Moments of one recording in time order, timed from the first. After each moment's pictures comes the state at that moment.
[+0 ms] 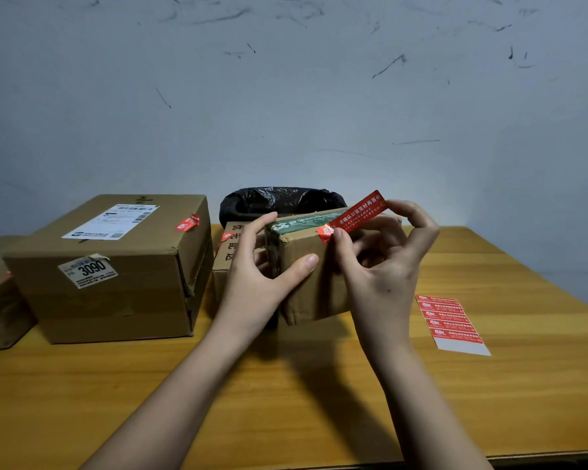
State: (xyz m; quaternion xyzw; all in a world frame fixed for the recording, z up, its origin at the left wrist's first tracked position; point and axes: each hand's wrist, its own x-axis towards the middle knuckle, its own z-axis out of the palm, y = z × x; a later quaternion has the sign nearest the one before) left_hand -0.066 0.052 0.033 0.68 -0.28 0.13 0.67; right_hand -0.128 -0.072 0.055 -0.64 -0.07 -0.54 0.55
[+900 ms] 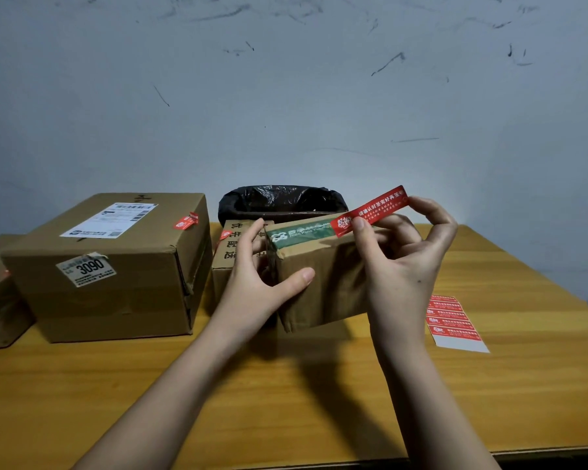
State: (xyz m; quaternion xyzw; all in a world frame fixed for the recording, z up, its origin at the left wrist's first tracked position) left_hand -0.060 0.060 0.019 0.71 -0.25 0.04 0.66; right_hand -0.140 -0.073 0.067 -0.55 -0.05 -0.50 0.67
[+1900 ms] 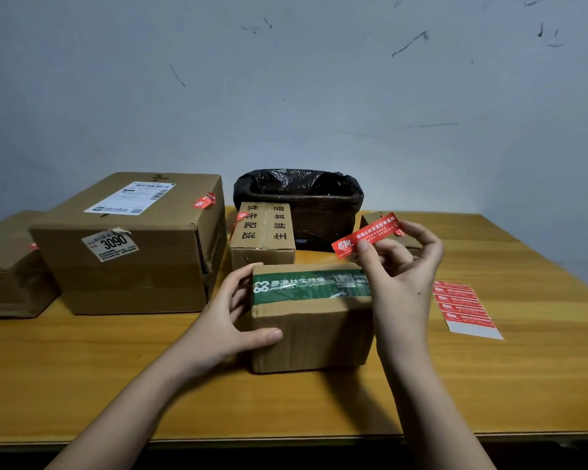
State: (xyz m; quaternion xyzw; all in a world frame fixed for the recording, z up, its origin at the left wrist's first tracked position) left_hand -0.071 0.131 -0.027 0.75 -0.26 -0.10 0.59; right_hand -0.142 -0.064 0.029 -0.58 0.00 -0.43 0.69
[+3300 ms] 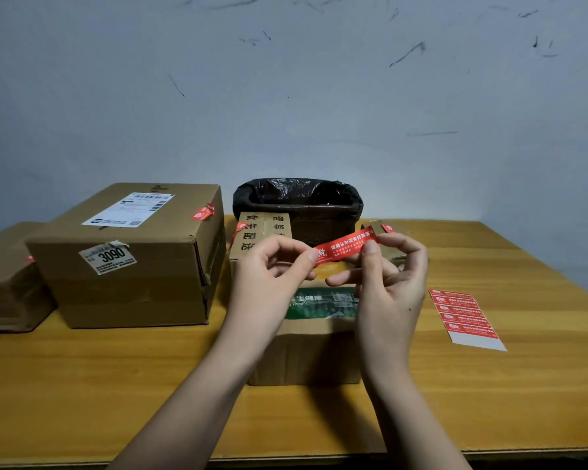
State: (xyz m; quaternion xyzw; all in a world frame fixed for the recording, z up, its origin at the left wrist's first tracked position) left_hand -0.098 0.062 0.045 0.67 -0.22 0.11 0.70; right_hand -0.139 -0.043 0.034 -0.56 -0.03 -0.45 0.69
